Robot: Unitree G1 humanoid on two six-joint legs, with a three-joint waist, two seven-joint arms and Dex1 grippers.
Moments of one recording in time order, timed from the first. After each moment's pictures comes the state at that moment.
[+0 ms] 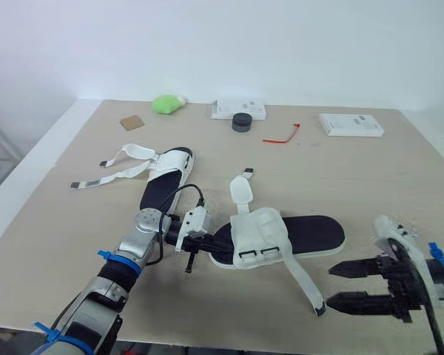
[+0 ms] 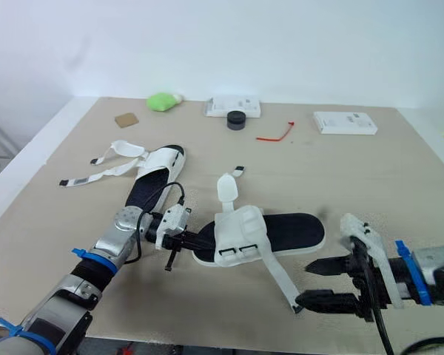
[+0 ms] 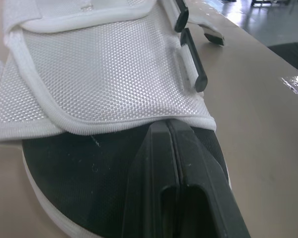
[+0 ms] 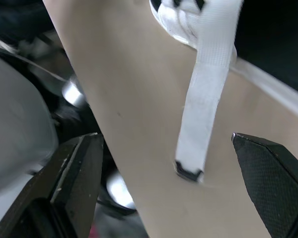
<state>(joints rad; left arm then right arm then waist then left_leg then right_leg) -0.56 0.30 -0.34 0.52 -0.24 -0.16 -1.47 0.10 -1.11 -0.46 -0.57 0.74 1.28 1.28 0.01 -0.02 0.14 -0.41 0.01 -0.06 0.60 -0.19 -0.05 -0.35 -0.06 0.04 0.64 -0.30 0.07</state>
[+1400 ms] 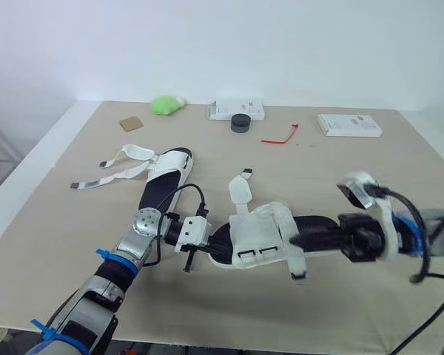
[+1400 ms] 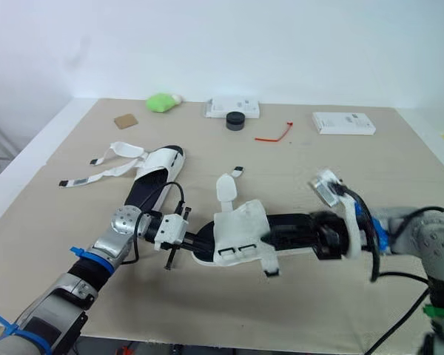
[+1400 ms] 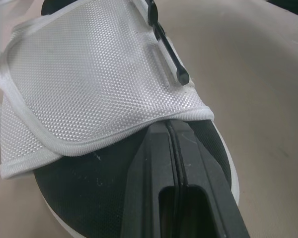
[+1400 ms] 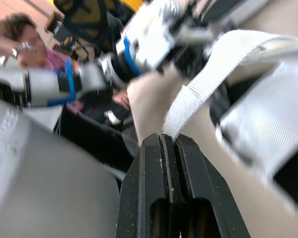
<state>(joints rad) -0.57 0.33 -0.39 0.55 -0.18 -0.42 -1.42 -0.45 -0.87 -0.26 -0.24 1.15 1.47 0.97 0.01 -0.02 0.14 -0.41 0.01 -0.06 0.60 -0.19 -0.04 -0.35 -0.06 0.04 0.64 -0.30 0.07</state>
